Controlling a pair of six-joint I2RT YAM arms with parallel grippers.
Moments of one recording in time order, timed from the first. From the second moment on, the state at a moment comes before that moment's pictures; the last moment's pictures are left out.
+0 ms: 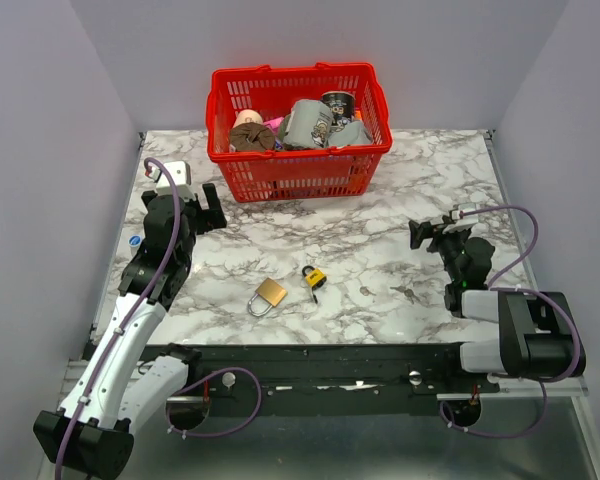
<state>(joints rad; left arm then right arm) -0.28 0.83 0.86 -0.29 -0.30 -0.21 -0.02 1.35 0.21 1.10 -0.20 0.00</state>
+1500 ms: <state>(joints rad) -0.28 0.82 0.81 -0.28 -0.14 -0.19 0.41 1.07 0.64 -0.25 -0.16 0.30</state>
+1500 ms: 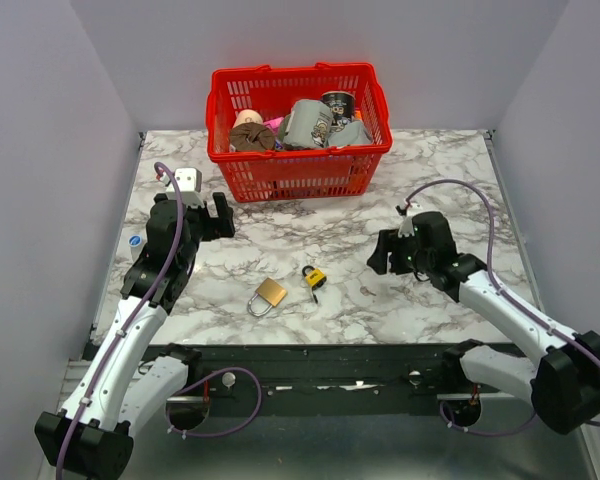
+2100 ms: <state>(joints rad) -0.28 0.82 0.81 -0.28 -0.11 -0.20 0.55 1.36 0.69 -0.32 -0.11 0.32</state>
